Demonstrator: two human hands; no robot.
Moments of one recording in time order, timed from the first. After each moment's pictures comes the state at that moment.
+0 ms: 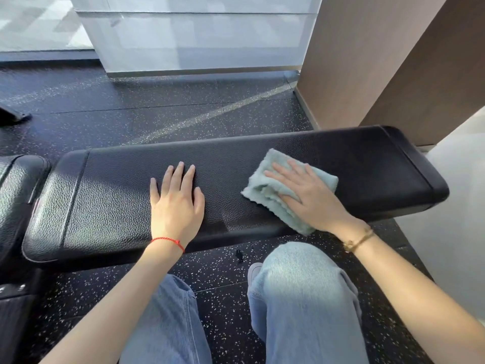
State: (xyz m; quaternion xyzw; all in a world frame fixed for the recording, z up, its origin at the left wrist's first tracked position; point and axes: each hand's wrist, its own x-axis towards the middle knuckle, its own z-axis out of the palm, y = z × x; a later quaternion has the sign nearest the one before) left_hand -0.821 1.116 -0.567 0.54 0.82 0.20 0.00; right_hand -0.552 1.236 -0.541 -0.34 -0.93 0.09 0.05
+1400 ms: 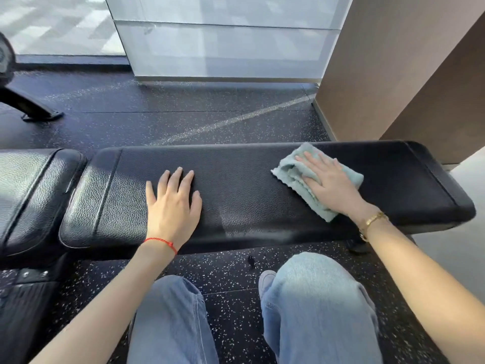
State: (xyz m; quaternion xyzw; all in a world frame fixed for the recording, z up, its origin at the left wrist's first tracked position) left_hand -0.860 1.088 -0.557 0.52 0.84 0.16 -0.01; right_hand -0.572 1.284 -0.539 -0.45 -0.88 0.11 0.04
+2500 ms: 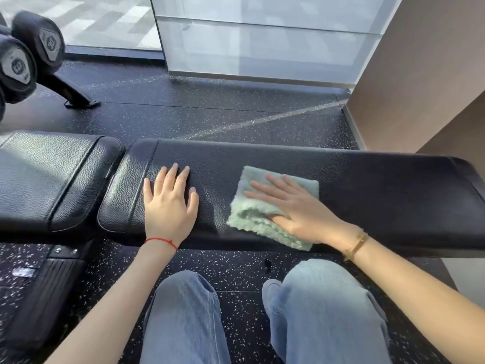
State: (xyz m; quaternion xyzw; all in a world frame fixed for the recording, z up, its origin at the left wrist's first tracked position) left_hand -0.903 1.057 -0.566 0.45 0.87 0.21 -0.05; right_hand -0.666 1.213 -0.541 -0.15 -0.98 0.12 0.01
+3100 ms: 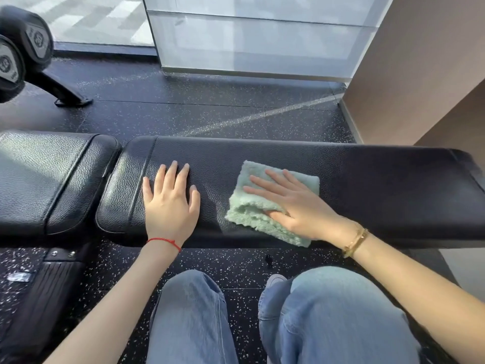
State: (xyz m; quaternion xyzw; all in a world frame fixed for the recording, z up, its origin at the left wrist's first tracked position) left_hand -0.904 1.055 -0.569 0.46 0.86 0.21 -0.04; right_hand -0.673 1.205 -0.543 -0.17 -0.98 0.12 0.01
